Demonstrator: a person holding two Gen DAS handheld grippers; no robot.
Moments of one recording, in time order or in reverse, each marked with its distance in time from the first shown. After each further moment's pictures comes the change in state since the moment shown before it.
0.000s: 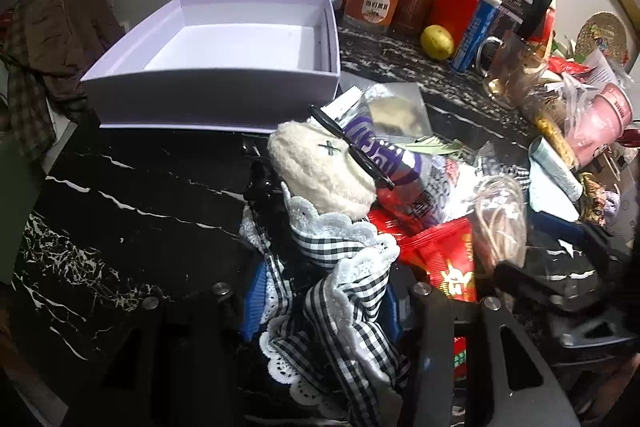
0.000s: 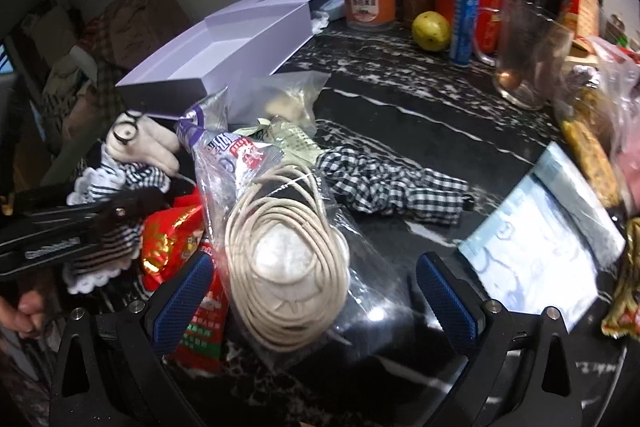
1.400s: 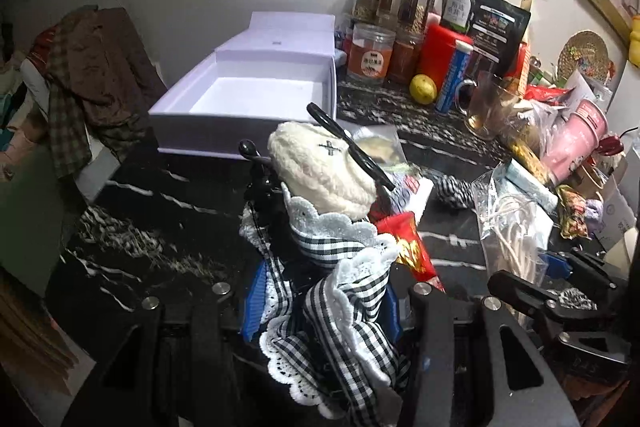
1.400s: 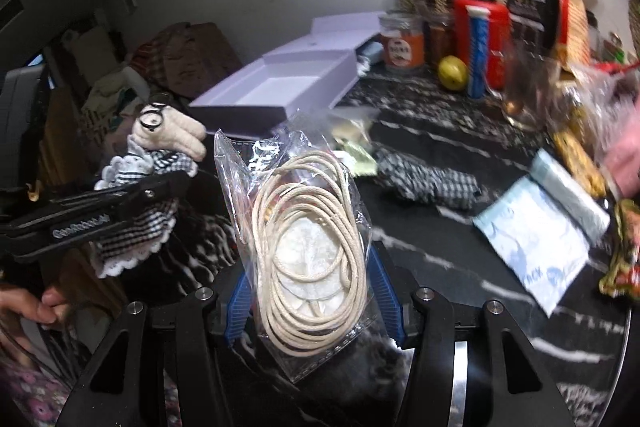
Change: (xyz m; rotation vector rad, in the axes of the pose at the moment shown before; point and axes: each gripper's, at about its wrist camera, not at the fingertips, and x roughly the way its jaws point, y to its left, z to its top) left arm -0.079 -0.013 -0.028 0.005 -0.194 0.082; right arm -0.078 0.034 -0.029 -0.032 -0.154 0.113
